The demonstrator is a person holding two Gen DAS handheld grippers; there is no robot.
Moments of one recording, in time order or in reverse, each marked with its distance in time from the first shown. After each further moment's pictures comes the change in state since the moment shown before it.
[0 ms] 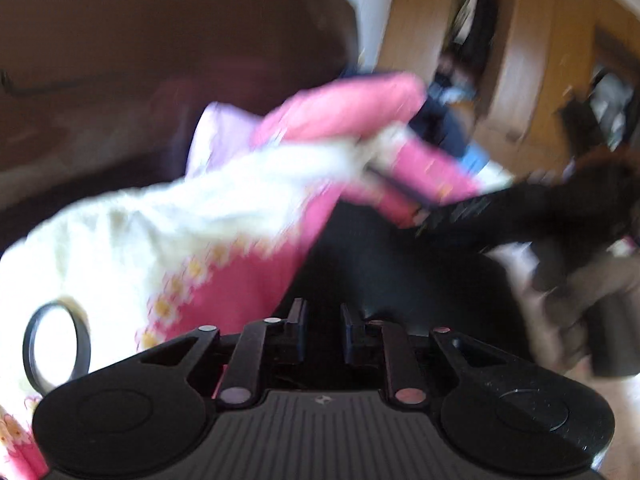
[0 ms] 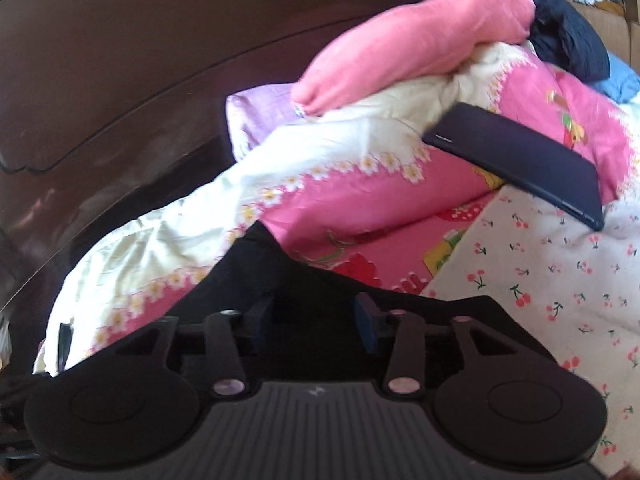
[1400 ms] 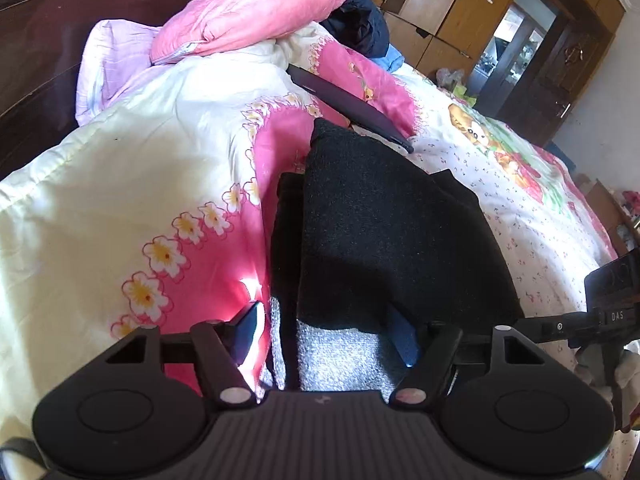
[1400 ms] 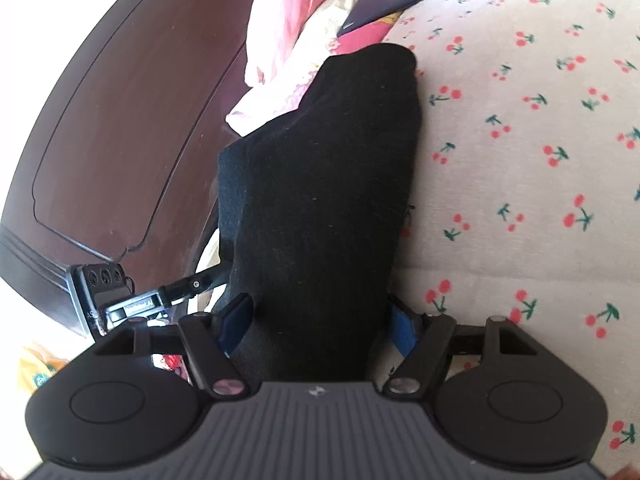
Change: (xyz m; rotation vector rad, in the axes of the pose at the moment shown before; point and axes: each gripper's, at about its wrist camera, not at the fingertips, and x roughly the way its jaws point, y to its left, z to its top) left arm 0.051 0.039 0.054 0.107 0.365 -0.380; right arm -0.074 -0.084 -0.149 0.613 -0.001 0.427
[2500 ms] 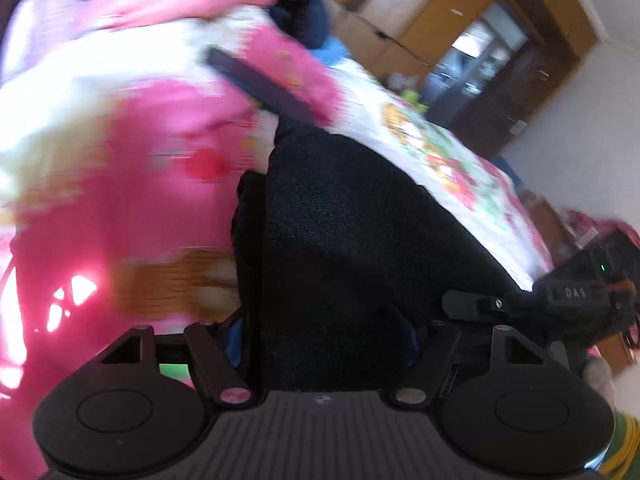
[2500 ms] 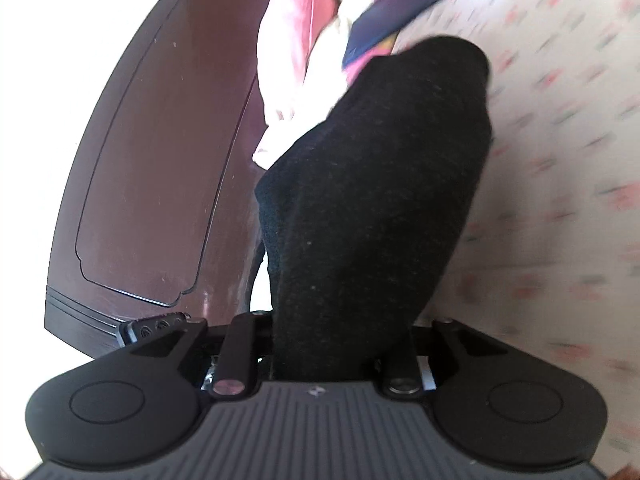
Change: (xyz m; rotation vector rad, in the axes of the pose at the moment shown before) left arm 0.023 -0.090 -0.009 -0.050 0.003 -0.220; right arm -0.063 0.011 0.009 0.143 -0.055 0.084
